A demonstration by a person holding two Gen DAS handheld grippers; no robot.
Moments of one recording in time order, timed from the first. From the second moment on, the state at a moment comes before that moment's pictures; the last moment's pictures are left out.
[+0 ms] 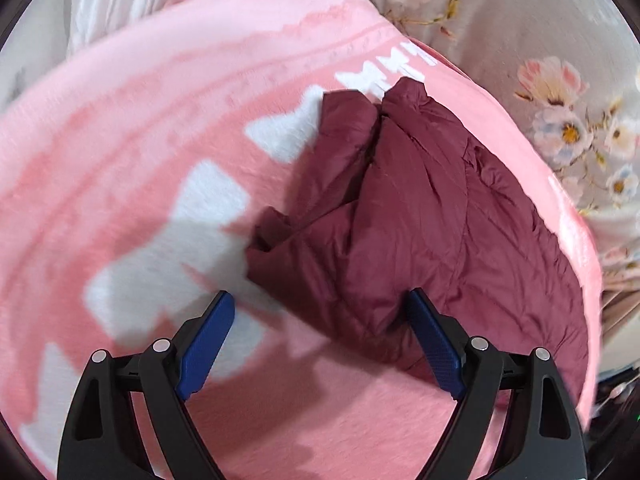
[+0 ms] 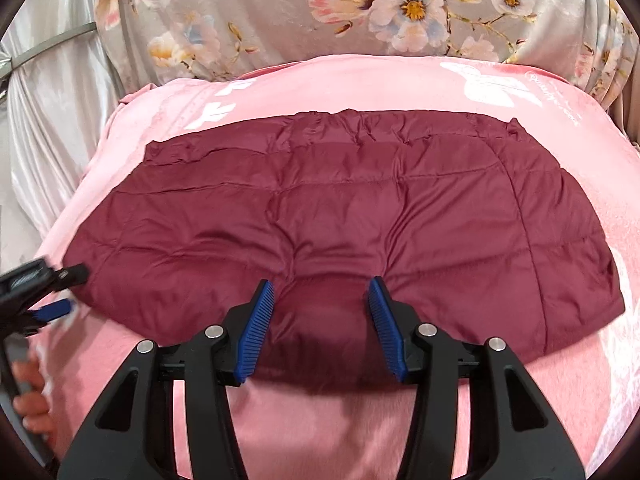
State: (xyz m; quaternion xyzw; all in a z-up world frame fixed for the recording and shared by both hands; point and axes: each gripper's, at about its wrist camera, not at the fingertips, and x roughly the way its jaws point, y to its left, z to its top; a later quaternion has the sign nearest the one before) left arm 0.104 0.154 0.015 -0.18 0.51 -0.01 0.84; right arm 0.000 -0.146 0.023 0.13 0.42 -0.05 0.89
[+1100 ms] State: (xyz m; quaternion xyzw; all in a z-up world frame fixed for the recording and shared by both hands) left arm 0.022 -0.229 0.061 0.07 0.47 -0.34 0.81; right arm -0.127 -0.312 0.059 0.20 0.41 -0.24 0.86
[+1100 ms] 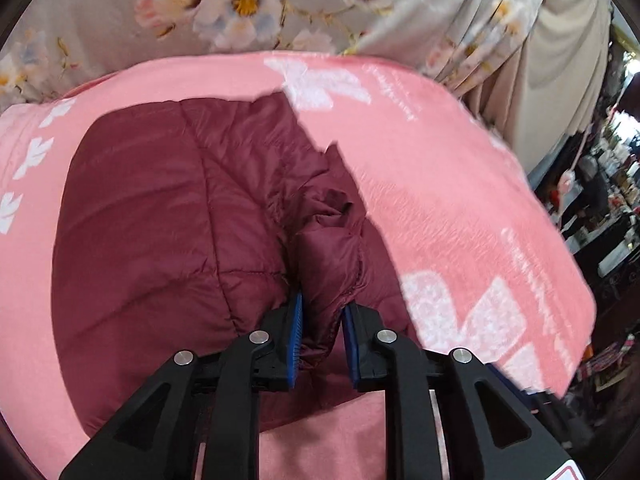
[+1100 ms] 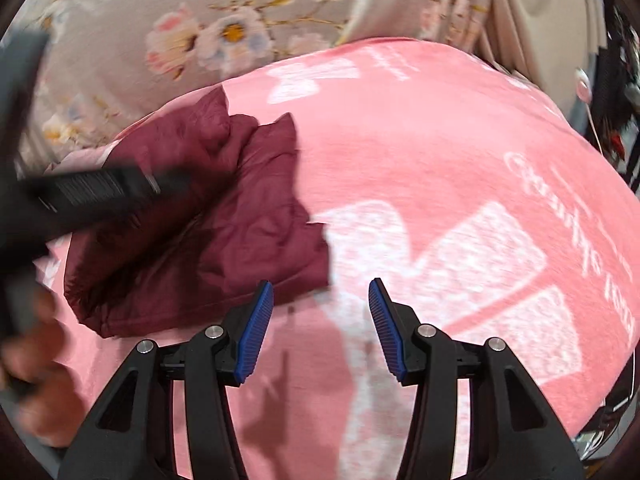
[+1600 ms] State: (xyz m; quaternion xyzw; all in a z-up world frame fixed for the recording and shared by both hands) left arm 0.008 -0.100 0.071 0.11 0.43 -0.25 0.86; right arm -0.041 -0.334 0.096 0.28 0.36 -0.11 0.88
